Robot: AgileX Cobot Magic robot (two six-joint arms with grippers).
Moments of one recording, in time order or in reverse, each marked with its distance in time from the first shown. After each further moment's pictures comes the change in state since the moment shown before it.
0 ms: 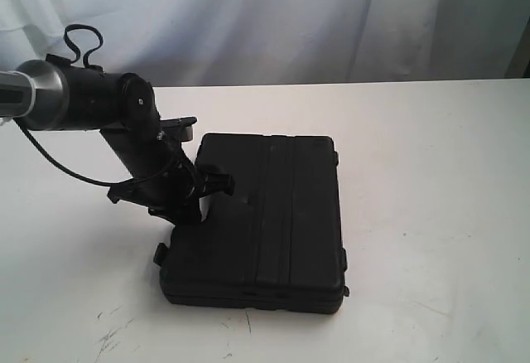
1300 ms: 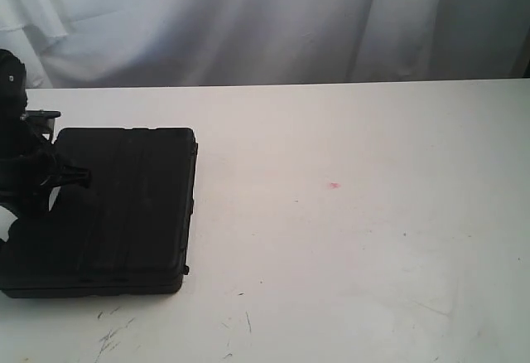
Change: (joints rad) left arm 0.362 -0.056 0.000 0.355 0.236 -0.024; right arm 0.000 0.000 0.000 0.000 0.000 0.000
